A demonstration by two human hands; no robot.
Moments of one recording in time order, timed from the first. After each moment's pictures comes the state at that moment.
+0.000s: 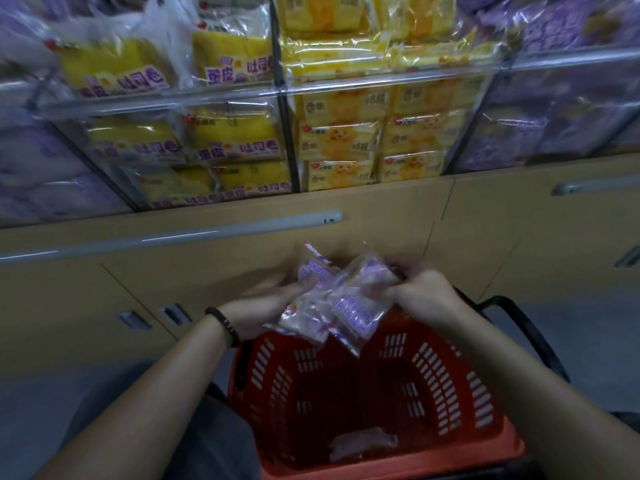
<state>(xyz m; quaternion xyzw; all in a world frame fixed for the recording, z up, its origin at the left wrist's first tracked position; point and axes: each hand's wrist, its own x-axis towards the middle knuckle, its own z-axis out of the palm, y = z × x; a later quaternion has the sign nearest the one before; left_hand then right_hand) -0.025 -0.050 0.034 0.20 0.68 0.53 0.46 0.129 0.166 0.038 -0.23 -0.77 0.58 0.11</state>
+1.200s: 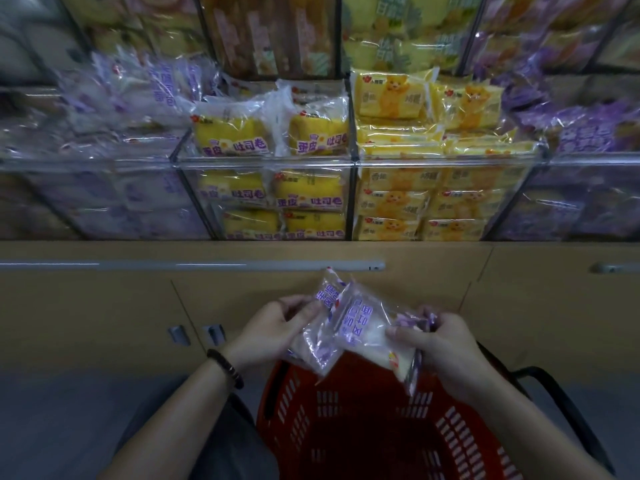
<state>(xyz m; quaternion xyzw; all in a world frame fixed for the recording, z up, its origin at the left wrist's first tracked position) -0.016 -0.108 0.071 0.24 0.76 0.55 0.25 0.129 0.129 0.059 -0.20 -0.65 0.72 0.13</state>
